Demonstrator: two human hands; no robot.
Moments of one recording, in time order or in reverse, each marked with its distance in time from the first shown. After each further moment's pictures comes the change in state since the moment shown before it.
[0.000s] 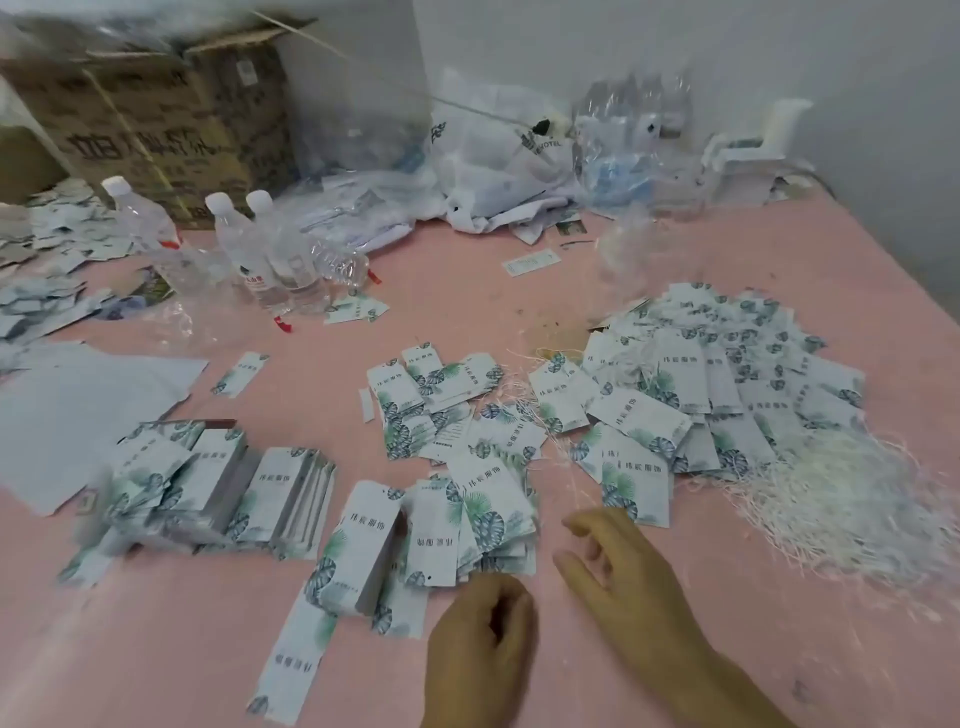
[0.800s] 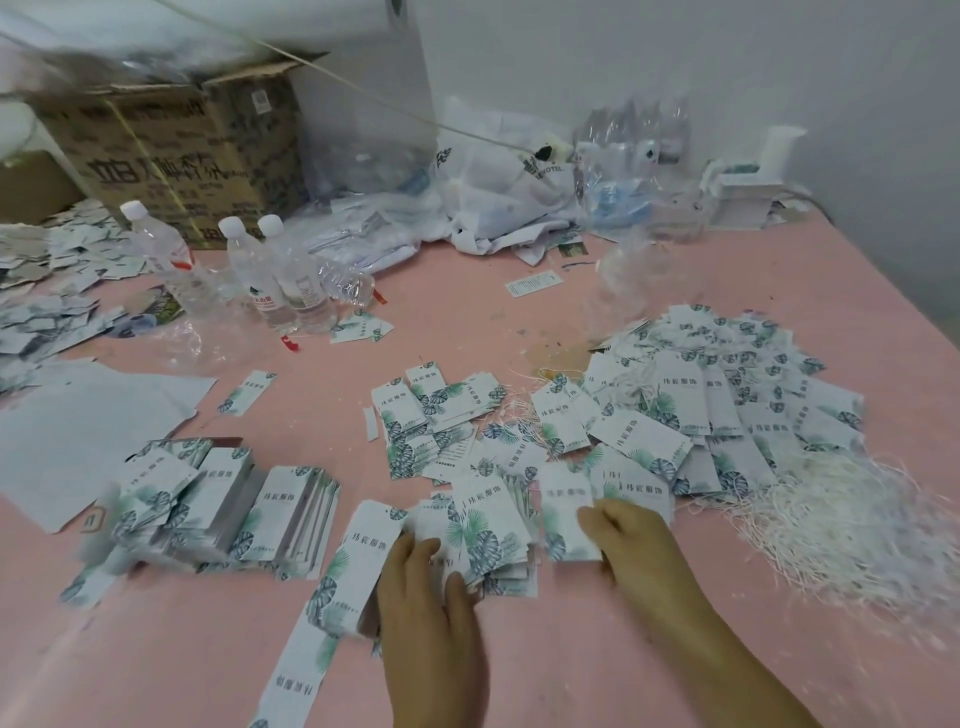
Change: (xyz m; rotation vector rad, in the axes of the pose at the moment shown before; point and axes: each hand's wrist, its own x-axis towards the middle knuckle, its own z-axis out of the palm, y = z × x) left_hand 0.026 0.004 -0.020 0.158 0.450 0.040; right_hand 0.046 -0.001 -0.021 0.419 -0.088 0.474
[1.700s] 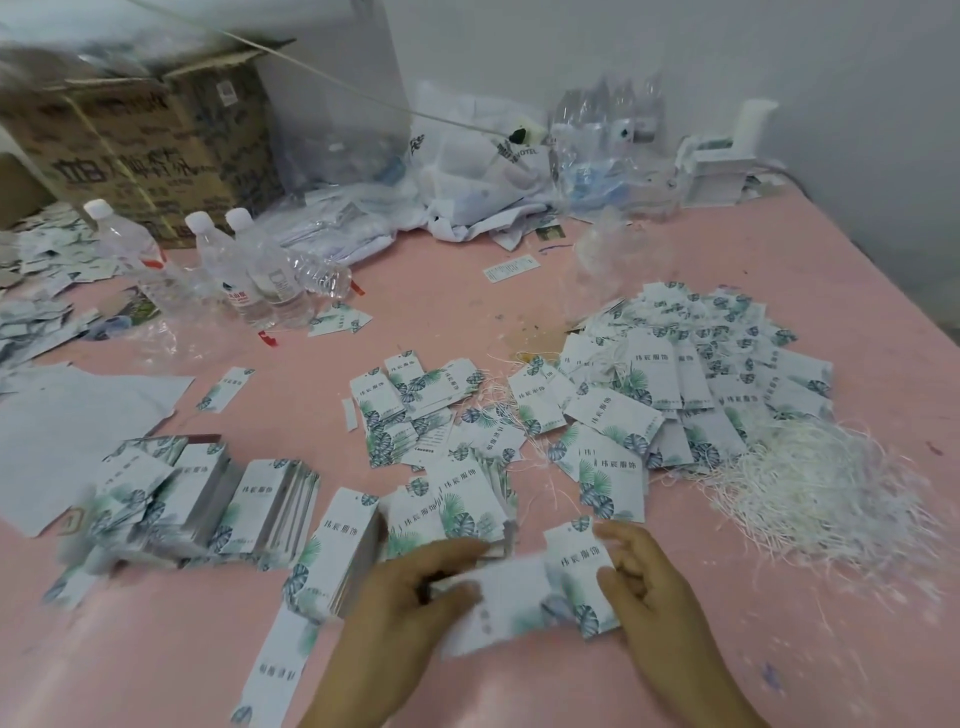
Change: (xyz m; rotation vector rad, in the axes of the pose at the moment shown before) left_hand 0.024 0.044 -0.066 -0.478 -0.732 -0.075; right_hand -0.065 0.044 -0.012 0.048 0.054 -0.057
